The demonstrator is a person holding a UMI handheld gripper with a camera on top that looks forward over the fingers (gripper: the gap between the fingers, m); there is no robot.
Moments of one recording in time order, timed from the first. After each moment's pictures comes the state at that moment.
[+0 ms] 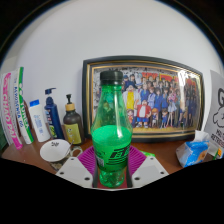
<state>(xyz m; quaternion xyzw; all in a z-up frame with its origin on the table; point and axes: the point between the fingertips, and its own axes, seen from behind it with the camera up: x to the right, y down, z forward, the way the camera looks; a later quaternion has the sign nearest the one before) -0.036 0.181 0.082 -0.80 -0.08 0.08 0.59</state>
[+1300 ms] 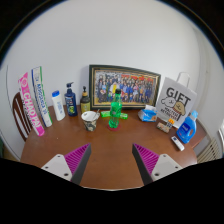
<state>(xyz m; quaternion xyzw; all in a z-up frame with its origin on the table) -0.082 -0.172 0.200 -0.88 0.03 -0.07 0.47</state>
